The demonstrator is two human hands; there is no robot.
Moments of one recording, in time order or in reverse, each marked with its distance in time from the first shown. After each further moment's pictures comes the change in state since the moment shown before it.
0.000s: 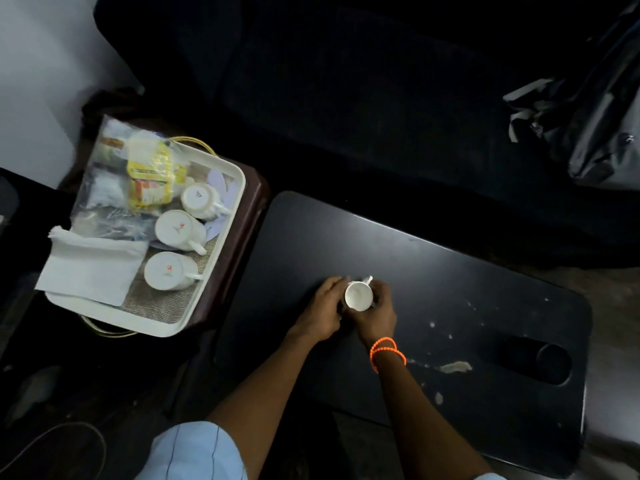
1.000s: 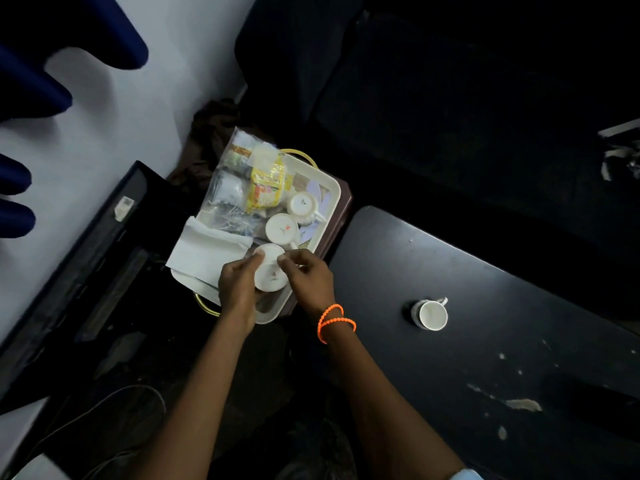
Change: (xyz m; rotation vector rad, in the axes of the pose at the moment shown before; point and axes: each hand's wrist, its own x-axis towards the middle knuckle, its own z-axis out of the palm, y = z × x) left_hand -0.124 -0.105 -0.228 -1.110 0.866 -0.511; right_hand -0.120 -0.180 0.180 0.159 -0.527 -0.160
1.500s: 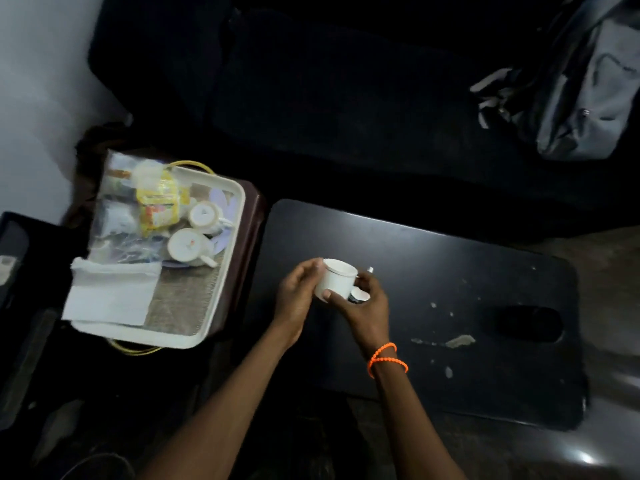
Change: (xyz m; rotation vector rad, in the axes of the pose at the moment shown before) left_hand -0.115 -0.087 0.157 0.165 -0.656 0.083; right_hand -0.067 0.086 -0.191 0.073 0.518 -0.035
